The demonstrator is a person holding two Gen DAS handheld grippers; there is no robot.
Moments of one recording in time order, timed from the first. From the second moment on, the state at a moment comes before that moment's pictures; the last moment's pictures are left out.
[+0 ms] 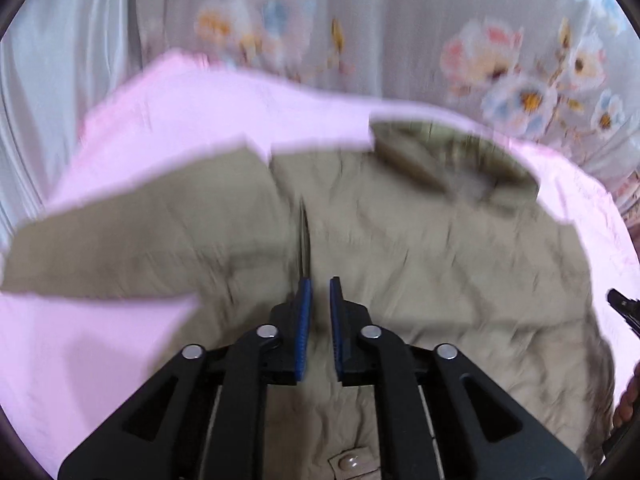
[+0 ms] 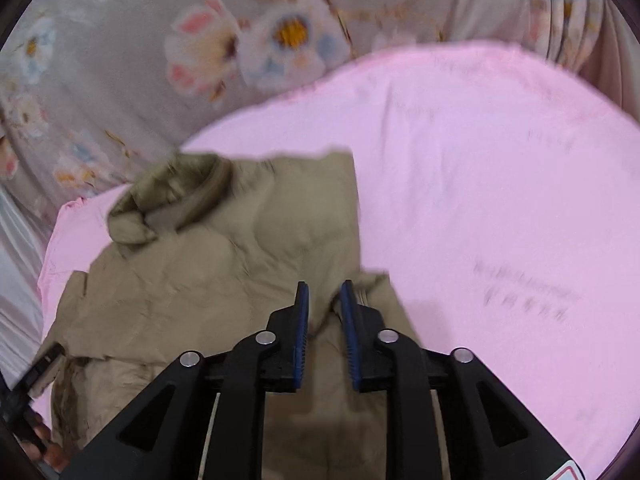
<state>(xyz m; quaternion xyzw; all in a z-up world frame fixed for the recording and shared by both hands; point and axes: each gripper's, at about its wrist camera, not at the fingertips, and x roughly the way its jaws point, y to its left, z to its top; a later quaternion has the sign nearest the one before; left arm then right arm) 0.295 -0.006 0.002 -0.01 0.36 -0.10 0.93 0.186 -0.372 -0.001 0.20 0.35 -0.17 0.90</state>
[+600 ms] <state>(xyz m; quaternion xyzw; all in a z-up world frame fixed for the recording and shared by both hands) 0.335 -0.108 -0.067 0.05 0.40 -0.12 0.91 0.272 -0.276 -0.069 0.12 0.42 -0.07 0.90</state>
